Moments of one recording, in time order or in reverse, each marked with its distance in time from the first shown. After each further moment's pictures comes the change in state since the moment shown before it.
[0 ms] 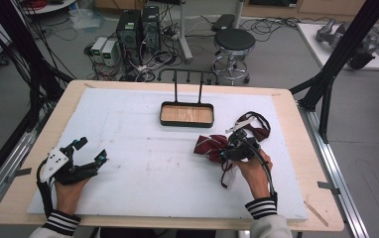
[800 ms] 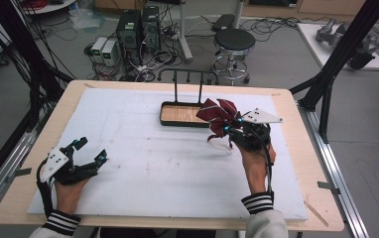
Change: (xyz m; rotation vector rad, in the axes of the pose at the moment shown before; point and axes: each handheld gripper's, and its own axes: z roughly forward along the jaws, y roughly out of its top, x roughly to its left) left arm 0.000 0.000 0.000 -0.002 0.002 -0.002; right arm 0.004 0.013 -0.045 -0.515 -0.162 0.019
